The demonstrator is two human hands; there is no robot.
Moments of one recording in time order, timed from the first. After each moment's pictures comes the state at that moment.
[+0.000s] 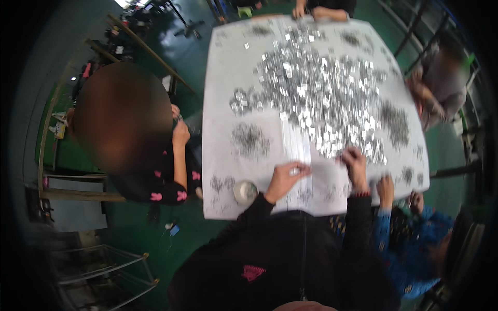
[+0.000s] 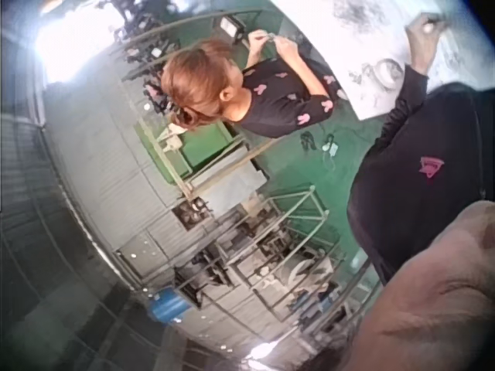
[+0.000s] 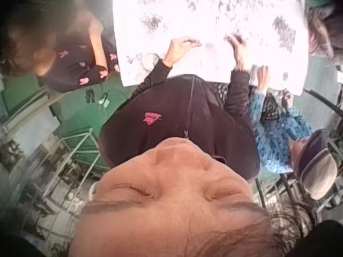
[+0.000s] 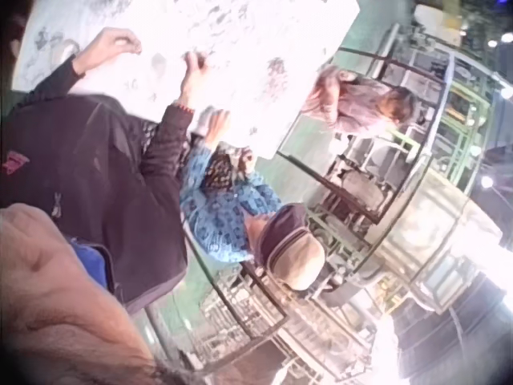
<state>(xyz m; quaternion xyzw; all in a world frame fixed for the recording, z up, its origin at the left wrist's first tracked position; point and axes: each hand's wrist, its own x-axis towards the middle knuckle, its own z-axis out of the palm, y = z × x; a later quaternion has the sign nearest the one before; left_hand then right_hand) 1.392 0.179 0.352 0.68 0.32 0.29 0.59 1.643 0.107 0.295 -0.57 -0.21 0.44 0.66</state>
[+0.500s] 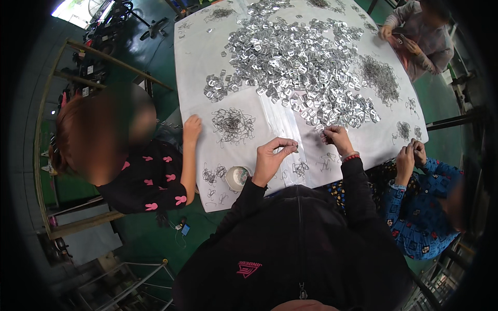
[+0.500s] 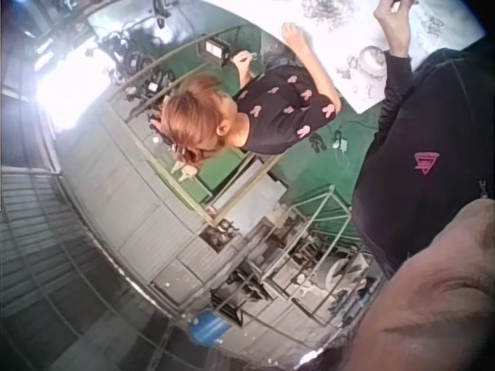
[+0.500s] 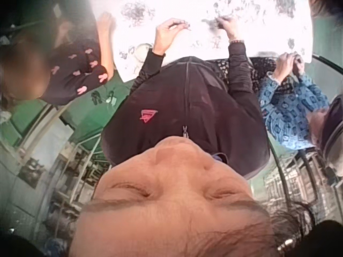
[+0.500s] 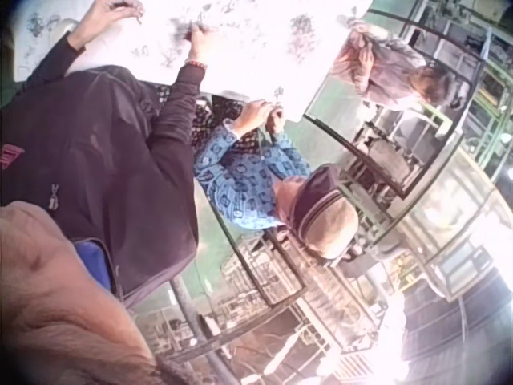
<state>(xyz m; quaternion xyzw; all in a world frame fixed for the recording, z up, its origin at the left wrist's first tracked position) 1.390 0.178 0.347 0.60 0.31 0.29 0.68 1.647 0.087 0.220 -0.66 -0.17 0.51 0.53</state>
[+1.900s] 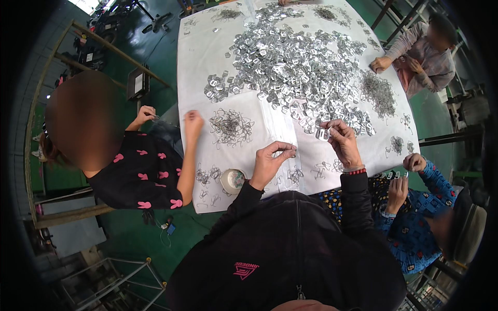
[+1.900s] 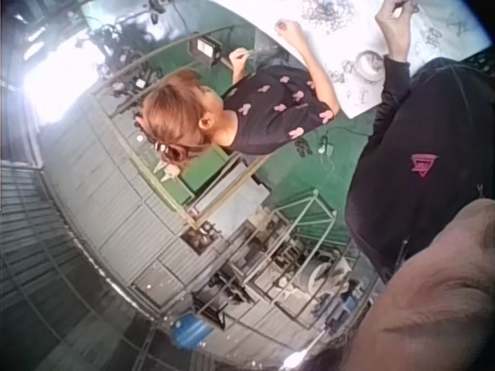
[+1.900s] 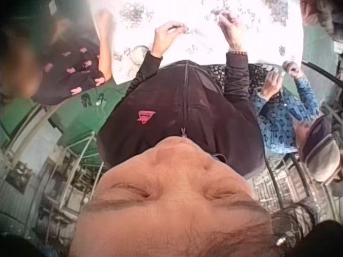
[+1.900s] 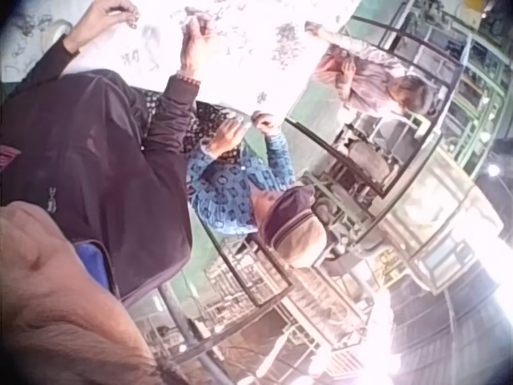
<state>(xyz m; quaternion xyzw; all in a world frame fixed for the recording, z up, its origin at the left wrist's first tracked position) 1.387 0.182 0.346 0.59 0.30 0.31 0.68 1.616 0.104 0.346 -0.45 -0.23 0.52 0.68</state>
